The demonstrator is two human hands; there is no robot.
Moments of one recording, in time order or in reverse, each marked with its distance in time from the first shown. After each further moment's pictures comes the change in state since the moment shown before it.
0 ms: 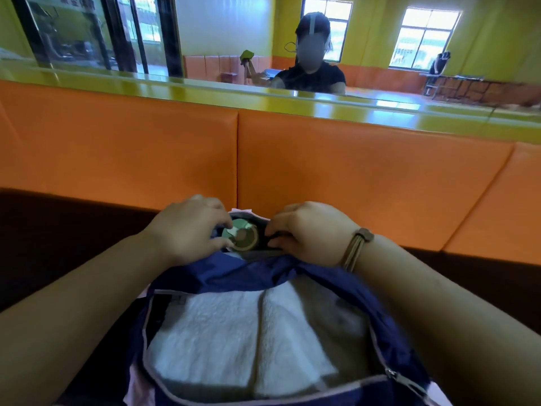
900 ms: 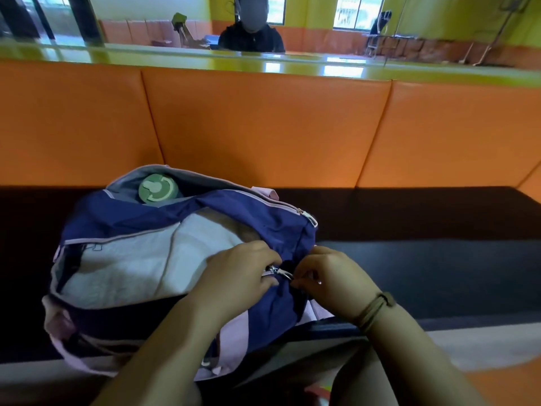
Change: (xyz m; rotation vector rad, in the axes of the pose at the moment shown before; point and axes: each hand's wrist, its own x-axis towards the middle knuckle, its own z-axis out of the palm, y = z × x) left_hand -0.066 0.229 0.070 -0.371 -0.004 0.202; right_hand -0.239 -0.023 0.060 0.347 0.065 0.620
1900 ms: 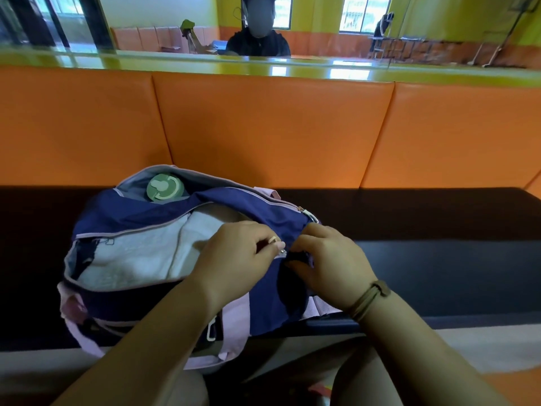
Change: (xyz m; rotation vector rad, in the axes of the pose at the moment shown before) left_hand -0.008 0.015 -0.027 -0.276 0.263 -0.063; right_hand 0.000 -0.019 -0.008 -0.138 0.285 -0.147
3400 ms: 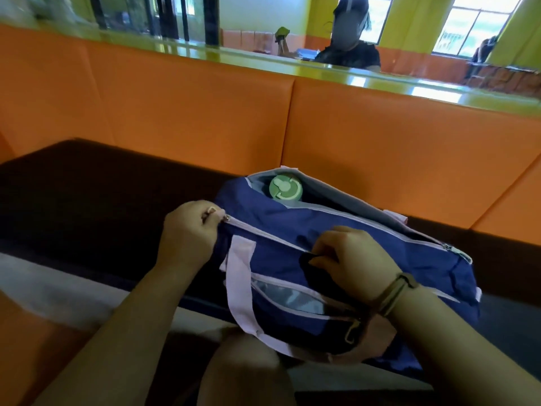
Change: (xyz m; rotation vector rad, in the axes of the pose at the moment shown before) left_hand -0.075 -0.188 -0.140 0.041 0.581 -0.342; right_hand 0.088 -0.136 0.055 0.061 -0.303 -0.117
